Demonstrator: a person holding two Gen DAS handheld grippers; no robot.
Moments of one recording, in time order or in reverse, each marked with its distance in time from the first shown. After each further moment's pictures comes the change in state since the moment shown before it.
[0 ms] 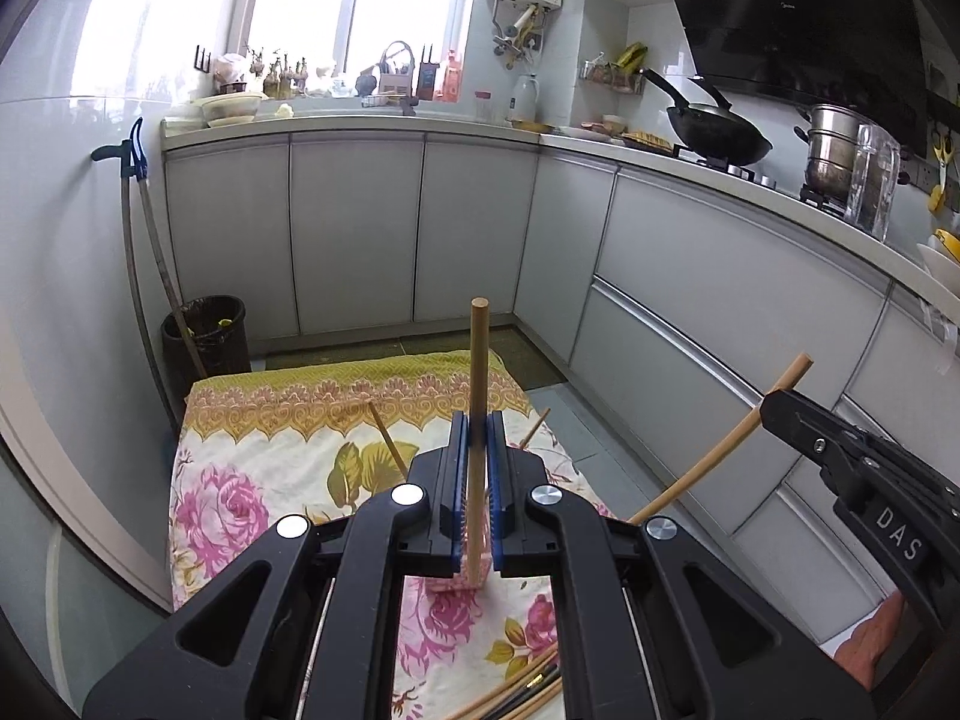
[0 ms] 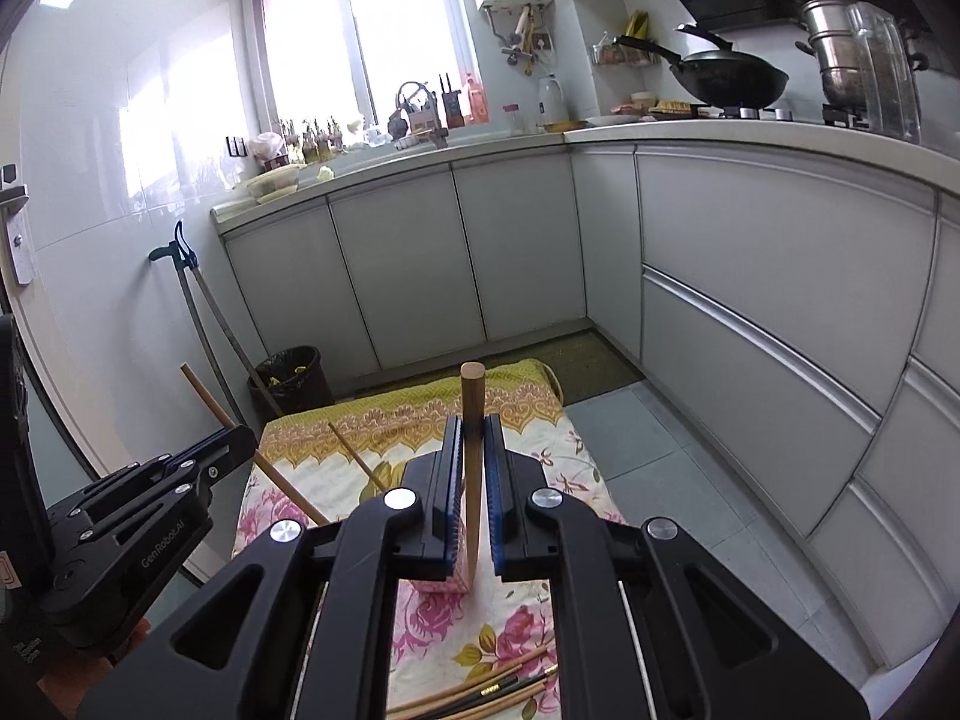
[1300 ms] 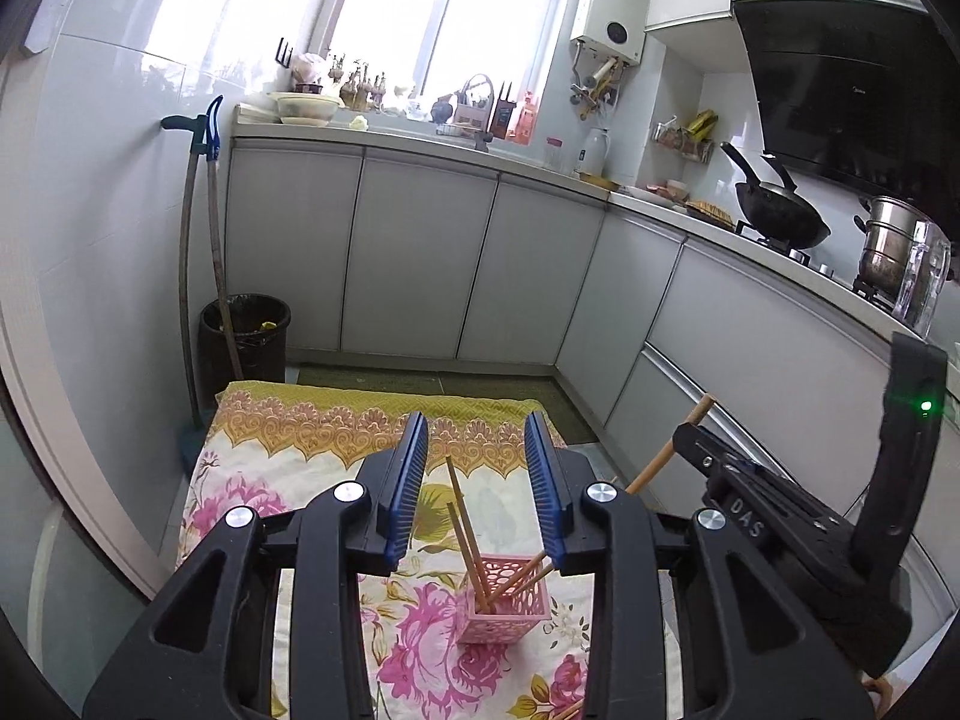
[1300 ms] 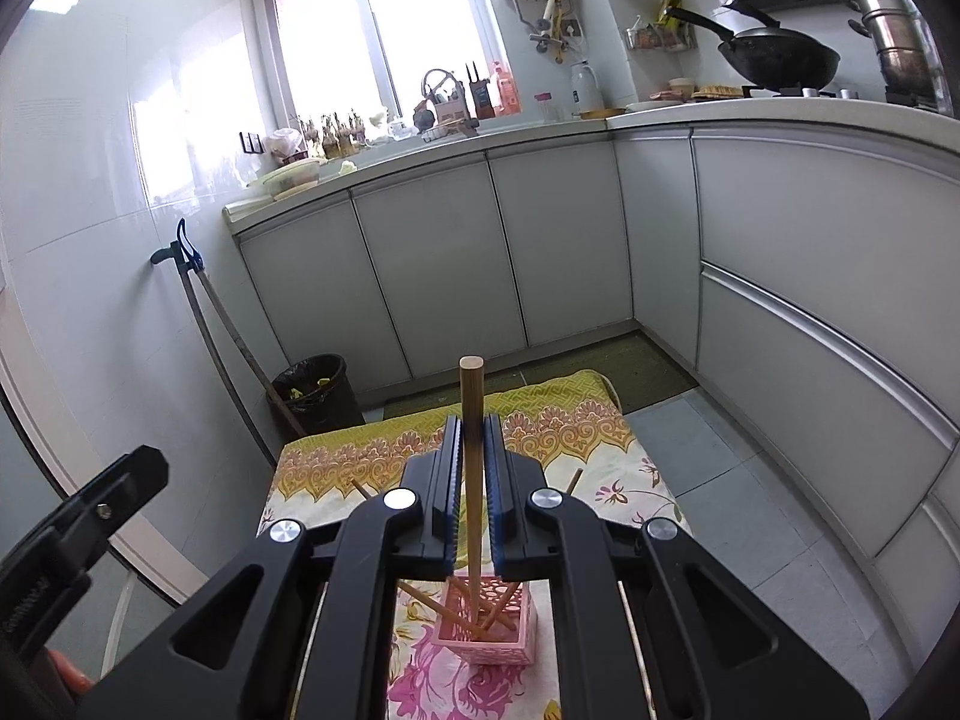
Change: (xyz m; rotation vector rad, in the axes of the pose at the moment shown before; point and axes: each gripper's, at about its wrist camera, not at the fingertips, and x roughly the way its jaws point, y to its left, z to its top) left arm 0.001 0.057 0.011 -0.165 -0.097 0.069; right arm 0.115 0.040 -0.011 0.020 0.034 0.072
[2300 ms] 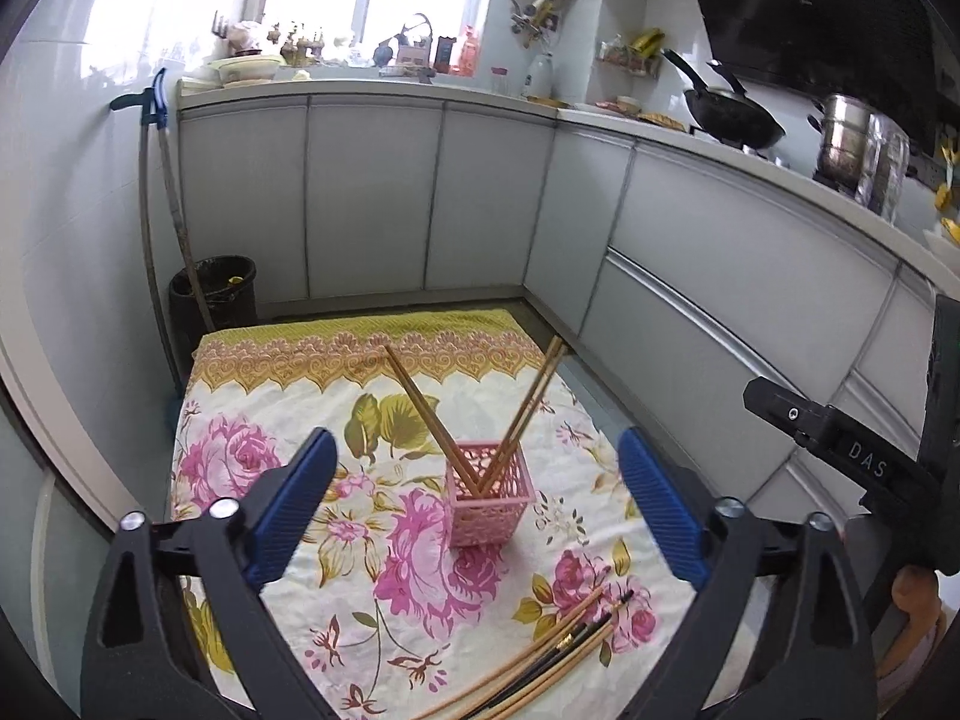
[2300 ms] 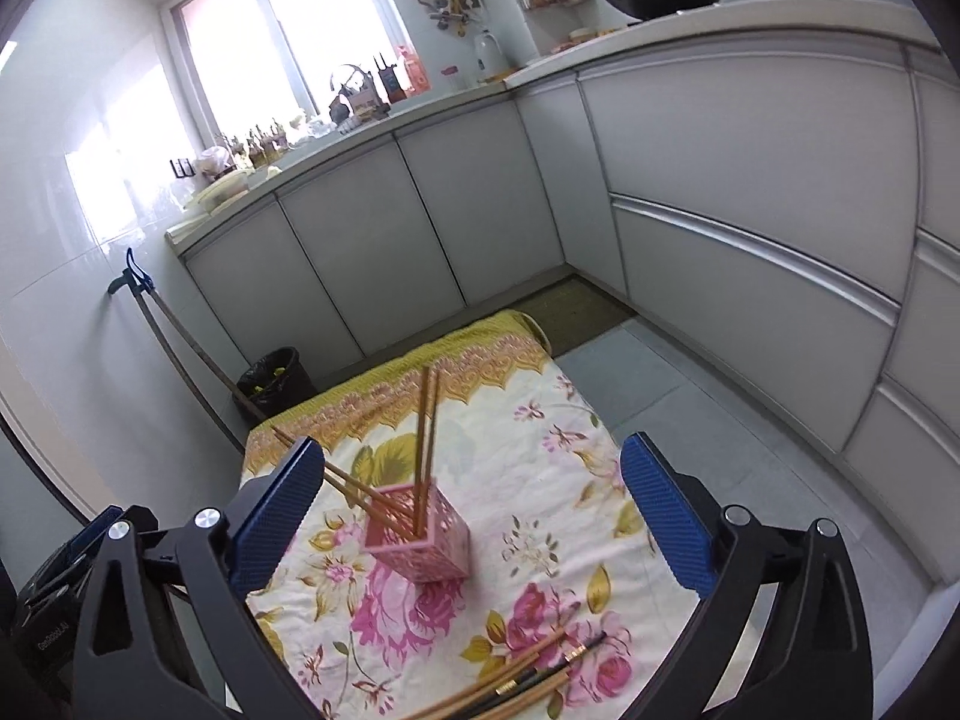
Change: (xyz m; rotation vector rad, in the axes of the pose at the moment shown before) left arm -0.010 -0.025 -0.062 0.158 0.166 -0.088; right arm -0.079 -0.096 -0.064 0.209 0.089 -0.116
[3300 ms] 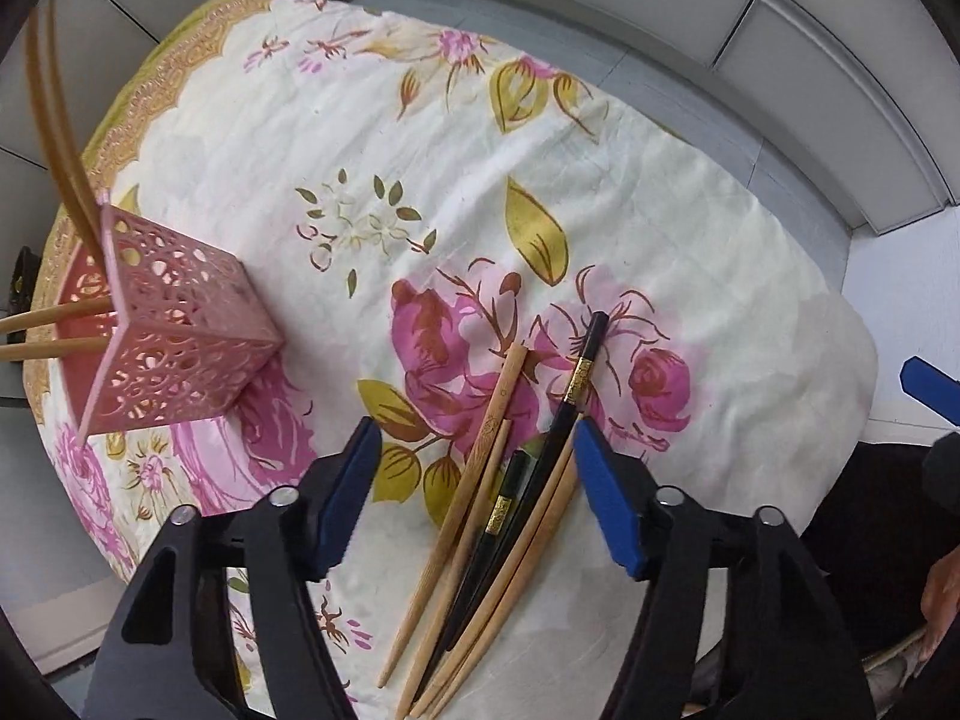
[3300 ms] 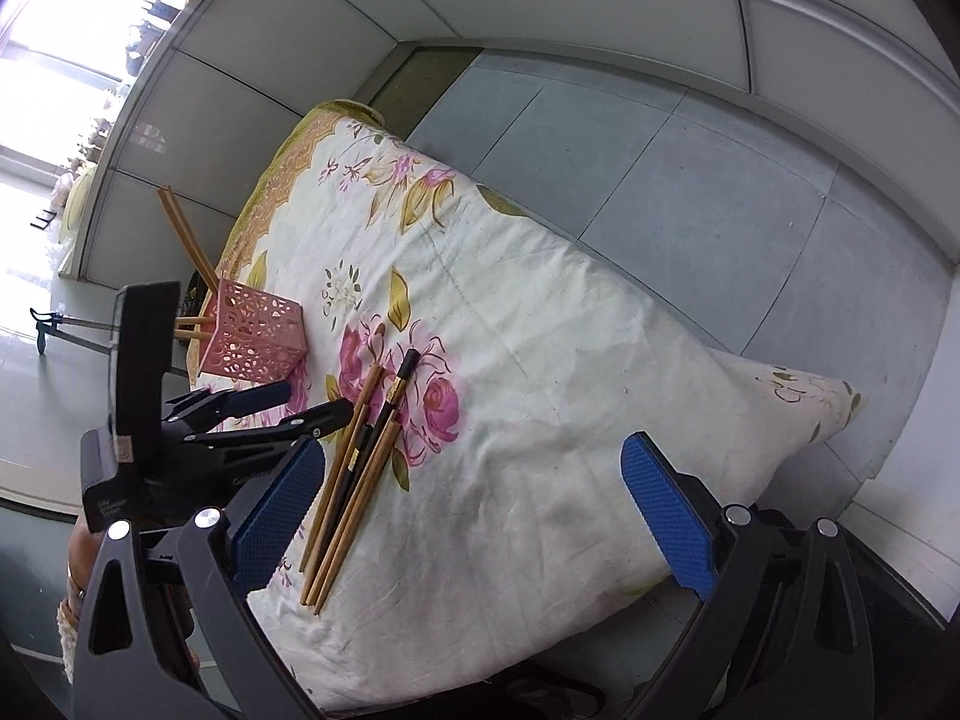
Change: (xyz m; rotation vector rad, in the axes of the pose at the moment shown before) left arm 0.233 -0.135 -0.136 0.594 0.924 -0.111; right arm 0.028 -0.162 -0.130 0.467 0.474 -0.014
